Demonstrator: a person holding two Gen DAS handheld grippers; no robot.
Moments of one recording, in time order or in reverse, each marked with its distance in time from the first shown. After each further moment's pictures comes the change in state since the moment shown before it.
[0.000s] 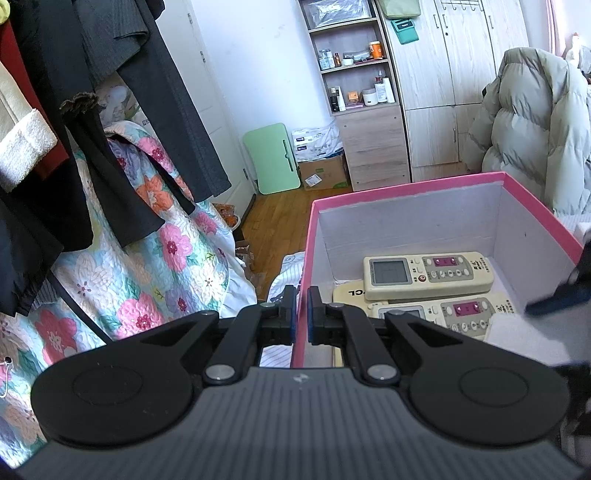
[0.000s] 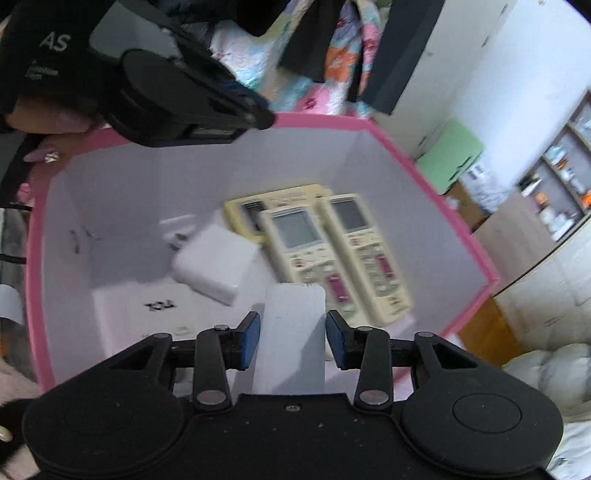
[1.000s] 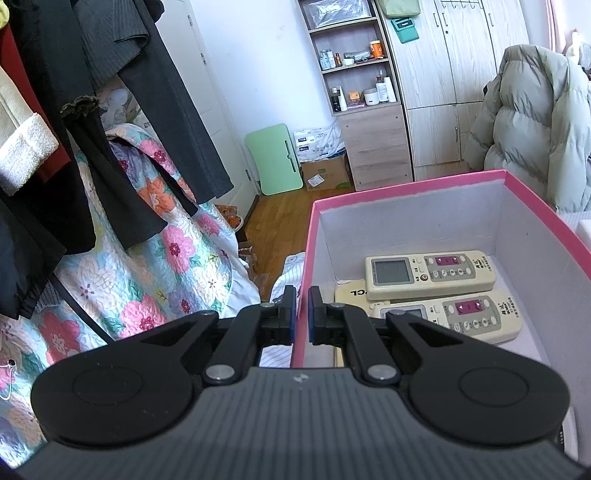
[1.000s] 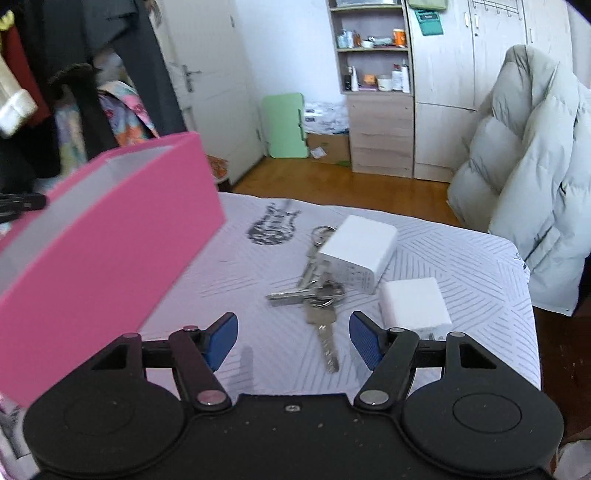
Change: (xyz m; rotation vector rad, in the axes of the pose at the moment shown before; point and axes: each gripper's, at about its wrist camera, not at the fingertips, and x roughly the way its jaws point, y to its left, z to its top) left arm 0.000 -0.002 0.000 0.008 0.001 0.013; right arm -0.015 -0.093 -0.199 0.817 -0.159 -0.140
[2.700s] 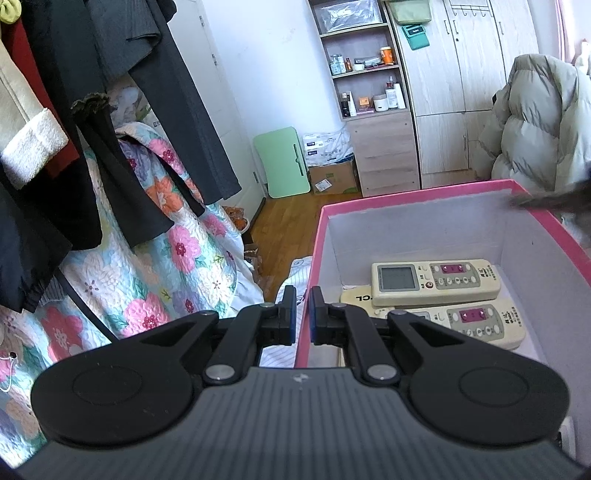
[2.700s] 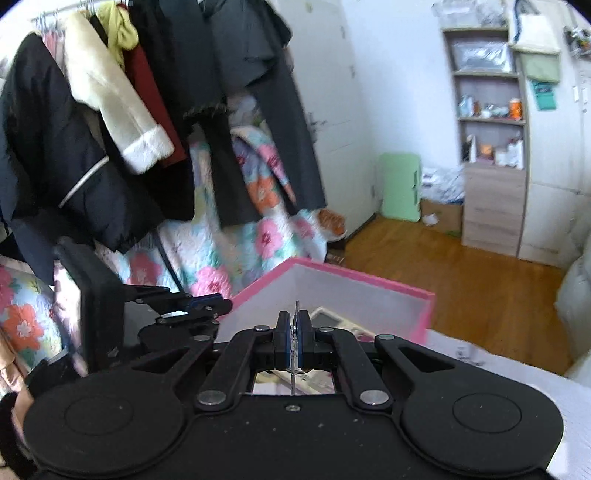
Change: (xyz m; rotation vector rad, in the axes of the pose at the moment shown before) left arm -0.001 0.003 0.000 -0.029 -0.016 0.019; right arm -0.039 0.158 0.109 -0.164 -0.133 0.332
